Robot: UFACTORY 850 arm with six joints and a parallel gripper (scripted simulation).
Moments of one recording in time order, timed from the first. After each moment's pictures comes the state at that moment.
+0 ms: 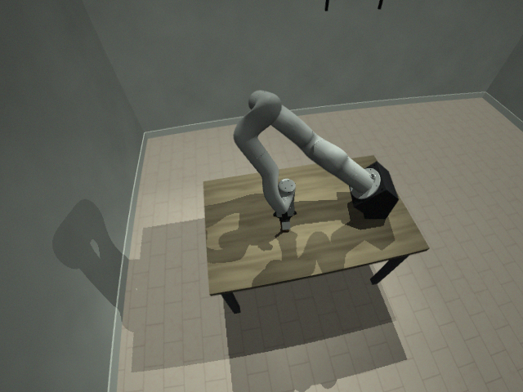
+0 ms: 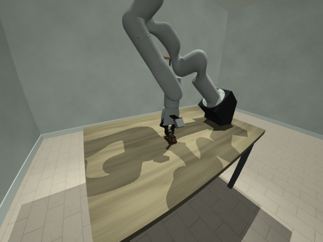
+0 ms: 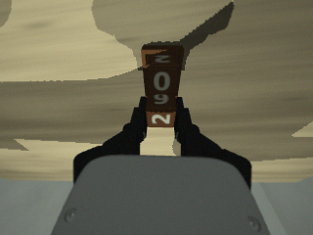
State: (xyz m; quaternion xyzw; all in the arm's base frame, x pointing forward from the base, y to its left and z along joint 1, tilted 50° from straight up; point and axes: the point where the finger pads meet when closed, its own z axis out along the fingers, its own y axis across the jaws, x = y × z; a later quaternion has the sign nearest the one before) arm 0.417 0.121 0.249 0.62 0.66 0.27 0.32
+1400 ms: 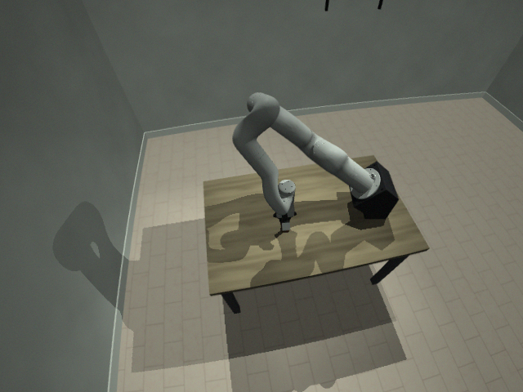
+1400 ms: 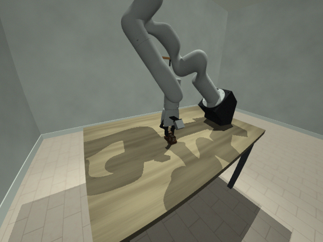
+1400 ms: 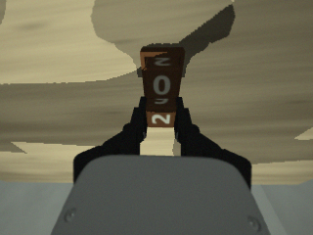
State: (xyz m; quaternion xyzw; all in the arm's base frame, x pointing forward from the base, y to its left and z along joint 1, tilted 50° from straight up) arm 0.423 0.121 0.245 0.62 0.66 0.27 0.32
